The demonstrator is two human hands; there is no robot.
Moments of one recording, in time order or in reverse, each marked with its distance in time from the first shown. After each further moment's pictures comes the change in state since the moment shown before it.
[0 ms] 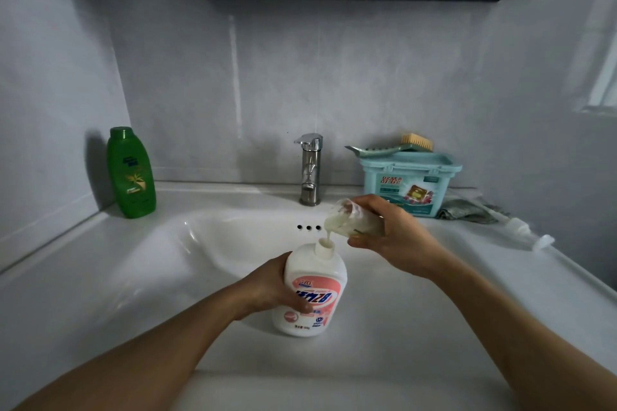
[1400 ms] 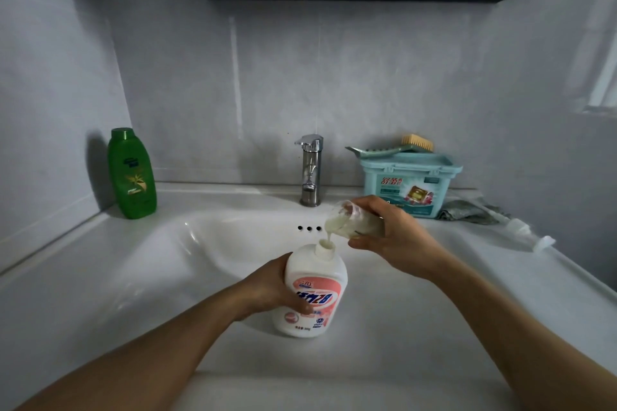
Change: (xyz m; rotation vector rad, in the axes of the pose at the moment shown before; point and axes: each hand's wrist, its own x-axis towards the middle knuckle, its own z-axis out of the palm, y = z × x) left_hand -0.001 0.001 0.000 -0.017 -0.003 0.007; right_hand 0.000 0.000 0.000 -0.001 0.001 -0.007
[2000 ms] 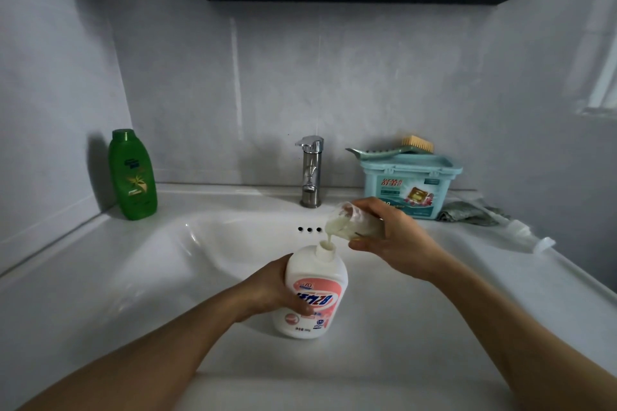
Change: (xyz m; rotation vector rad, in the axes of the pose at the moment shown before) left_hand 0.001 -0.003 0.000 -0.016 0.011 0.008; right_hand 0.001 0.001 0.001 -0.006 -0.003 0.003
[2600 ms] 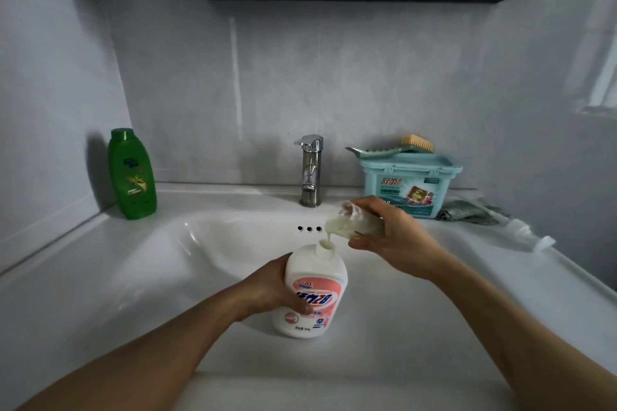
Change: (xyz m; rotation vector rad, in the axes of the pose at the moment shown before) left_hand -0.001 0.003 0.001 0.020 -0.015 -0.013; right_hand -0.001 -0.003 -0.001 -0.008 -0.005 -0.001
